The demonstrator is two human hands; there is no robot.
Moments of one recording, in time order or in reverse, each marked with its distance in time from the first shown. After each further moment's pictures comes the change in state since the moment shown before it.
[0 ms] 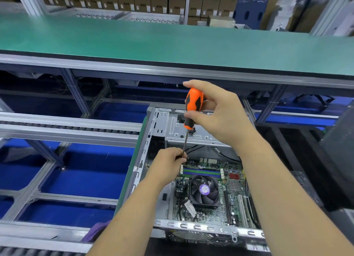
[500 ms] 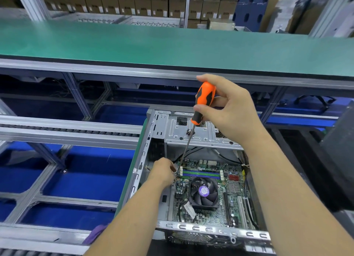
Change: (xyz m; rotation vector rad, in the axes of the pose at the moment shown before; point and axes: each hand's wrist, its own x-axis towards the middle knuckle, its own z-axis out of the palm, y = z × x) left_hand 0.003 -0.018 0.012 0.193 -0.141 -0.349; right_hand 0.001 0.002 -0.018 0.021 0.086 0.017
